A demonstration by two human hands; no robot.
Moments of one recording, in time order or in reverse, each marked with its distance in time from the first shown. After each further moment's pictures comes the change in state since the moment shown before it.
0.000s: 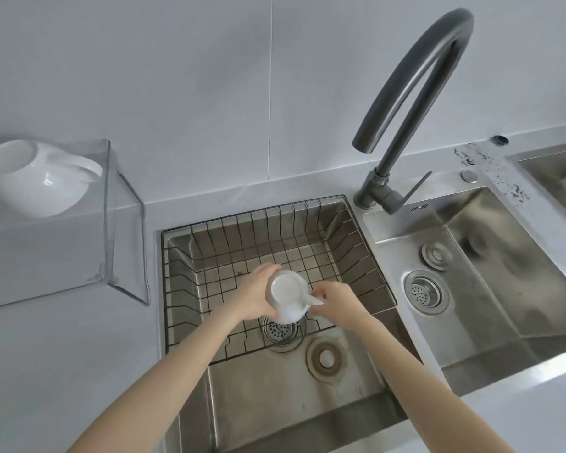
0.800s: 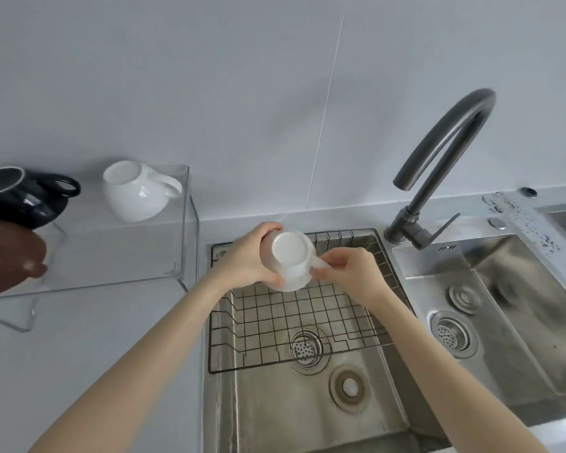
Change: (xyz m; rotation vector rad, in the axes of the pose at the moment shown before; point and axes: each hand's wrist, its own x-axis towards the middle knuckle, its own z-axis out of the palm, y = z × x) left_hand -0.074 0.025 -0.114 -0.180 0.343 0.124; right_hand -0.047 -0.103 -0.056 0.321 0.213 -0.406
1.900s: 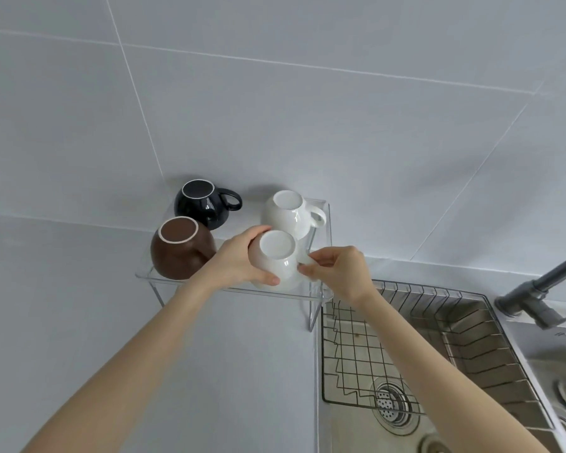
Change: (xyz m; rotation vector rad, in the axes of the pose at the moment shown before) left_hand -0.102 -0.112 -0.180 -0.133 0.250 -0.085; right_hand 0.025 -0.160 0.176 0.064 -0.099 -0.188
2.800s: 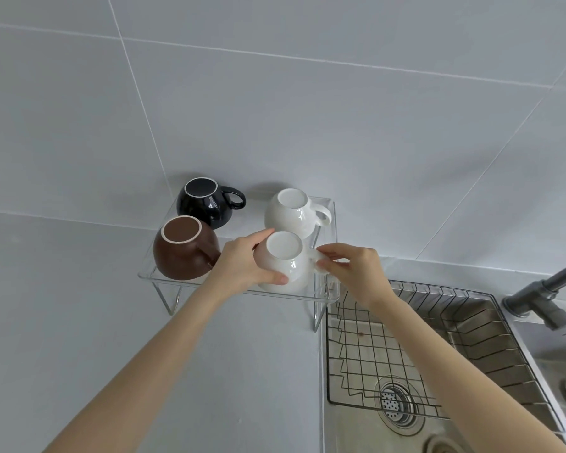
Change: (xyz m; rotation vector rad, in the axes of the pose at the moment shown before) left_hand -0.005 -0.001 0.008 0.000 0.103 -0.017; right_hand 0.008 0.015 -0.011 -0.128 -0.001 -0.177
